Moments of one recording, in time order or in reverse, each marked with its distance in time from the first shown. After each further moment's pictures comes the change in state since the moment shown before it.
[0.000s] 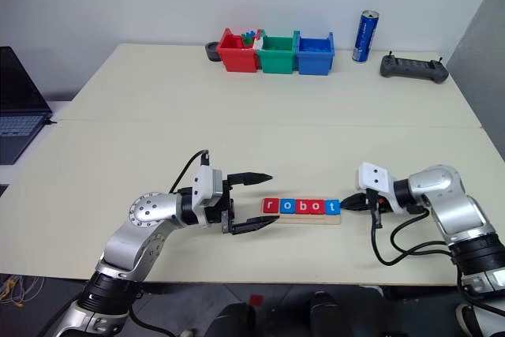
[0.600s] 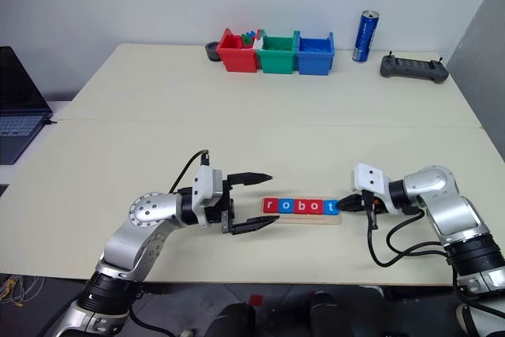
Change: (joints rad) left arm 0.000 0.000 0.000 0.000 0.000 0.001 0.000; right arm 0.000 0.017 0.010 -0.015 0.001 0.001 -0.001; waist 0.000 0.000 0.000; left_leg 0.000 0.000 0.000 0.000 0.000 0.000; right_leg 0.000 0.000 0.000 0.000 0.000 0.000
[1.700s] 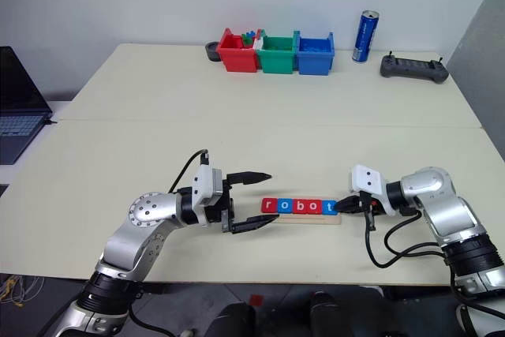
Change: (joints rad) left arm 0.000 0.004 0.001 -0.001 0.000 0.003 0.014; right arm -0.002 0.012 0.015 0.000 0.000 0.008 -0.001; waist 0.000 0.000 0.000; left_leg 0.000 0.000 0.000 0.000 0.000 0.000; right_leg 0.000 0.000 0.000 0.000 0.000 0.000
